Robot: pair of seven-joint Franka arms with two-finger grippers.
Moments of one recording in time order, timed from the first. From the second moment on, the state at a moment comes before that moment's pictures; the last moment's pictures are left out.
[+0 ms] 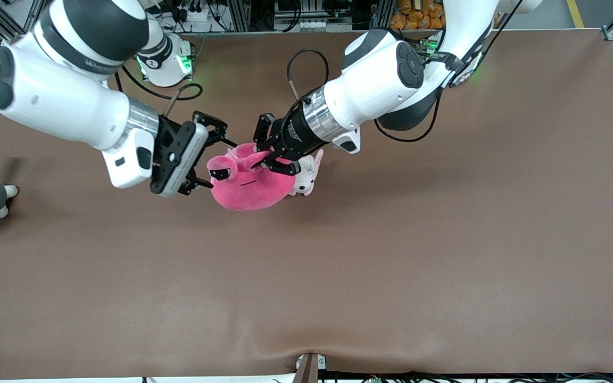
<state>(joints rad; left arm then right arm) -0.37 0.49 -0.51 -1.40 -0.46 2.45 -2.70 0.34 0.29 0.04 -1.39 0.51 1.75 -0.59</state>
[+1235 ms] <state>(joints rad) -0.37 0.50 -0.50 -1.40 -0.43 2.45 -2.70 0.35 0.28 0.03 -1.41 0.49 1.74 -0.60</state>
